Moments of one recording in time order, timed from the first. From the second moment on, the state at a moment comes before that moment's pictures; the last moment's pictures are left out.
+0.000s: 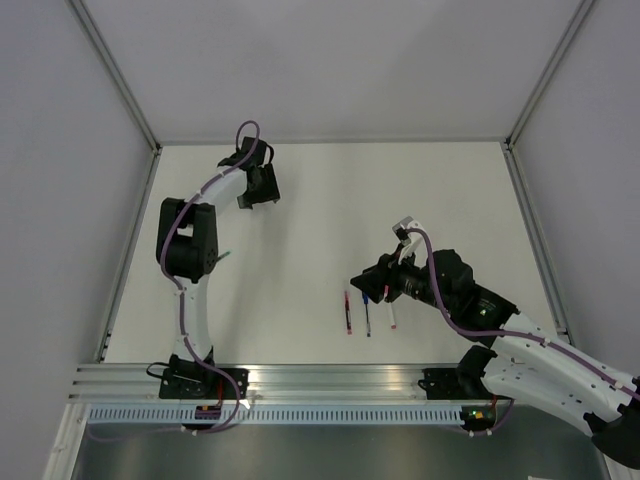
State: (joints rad) left arm -0.22 2.17 1.70 -0.59 -0.13 -0.42; right arm 0.83 0.77 0.61 -0.11 -0.12 0.46
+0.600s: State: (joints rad) left arm -0.22 2.32 1.87 -0.60 -0.21 -0.46; right arm 0.83 0.76 0.61 -0.11 -0.12 0.47
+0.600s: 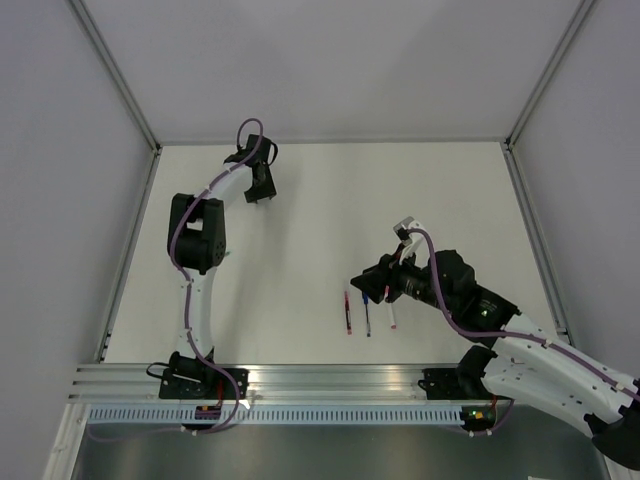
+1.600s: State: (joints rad) left arm -0.26 2.07 1.61 -0.71 -0.11 -0.27; right arm 0.83 0.74 0.59 -0.07 -0.15 0.48
